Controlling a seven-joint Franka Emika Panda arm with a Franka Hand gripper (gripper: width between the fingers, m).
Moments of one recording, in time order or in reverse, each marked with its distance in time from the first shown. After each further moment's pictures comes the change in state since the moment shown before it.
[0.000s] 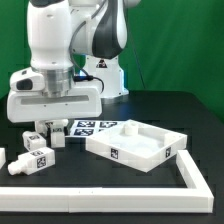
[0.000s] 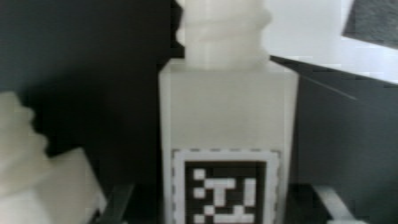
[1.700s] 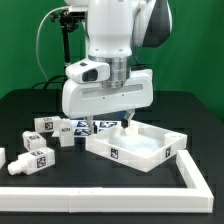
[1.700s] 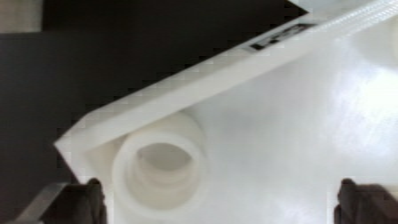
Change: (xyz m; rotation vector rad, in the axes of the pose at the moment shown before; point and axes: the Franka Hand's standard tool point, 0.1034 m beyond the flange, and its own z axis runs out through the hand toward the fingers) arm 0.046 -0.110 -0.028 -0.008 0.063 -0.264
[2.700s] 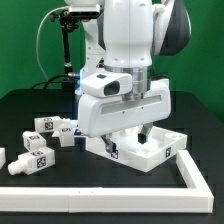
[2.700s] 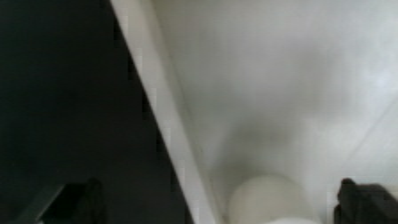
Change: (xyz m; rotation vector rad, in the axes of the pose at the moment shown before) arm 0.080 0.001 0.007 -0.003 0.037 -0.130
